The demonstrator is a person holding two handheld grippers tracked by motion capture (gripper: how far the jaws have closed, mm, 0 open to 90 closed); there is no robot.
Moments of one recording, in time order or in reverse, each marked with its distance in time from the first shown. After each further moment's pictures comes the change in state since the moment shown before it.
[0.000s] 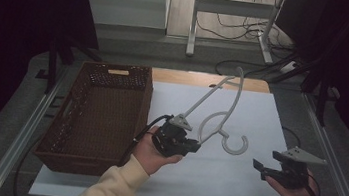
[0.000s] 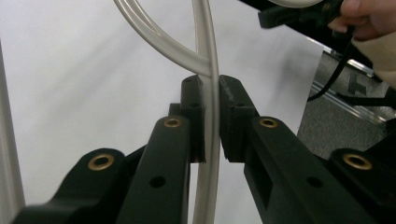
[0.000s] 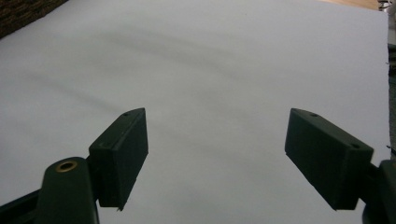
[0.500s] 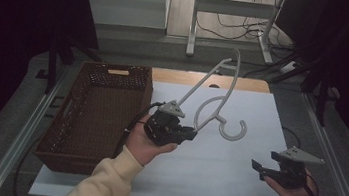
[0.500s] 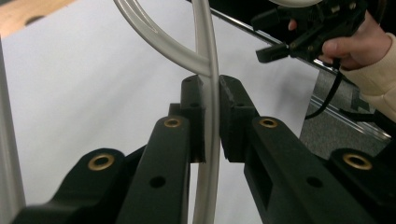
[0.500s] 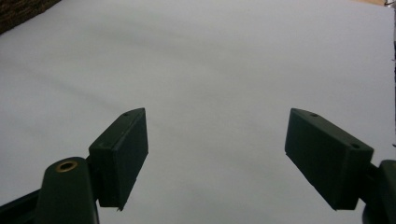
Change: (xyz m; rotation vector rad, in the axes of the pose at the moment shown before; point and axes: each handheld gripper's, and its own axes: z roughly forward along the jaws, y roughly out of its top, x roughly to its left) left arm 0.005 0.014 -0.032 -0.071 0.024 0.002; right arm 0.002 -0.001 0.004 0.017 0.011 0.001
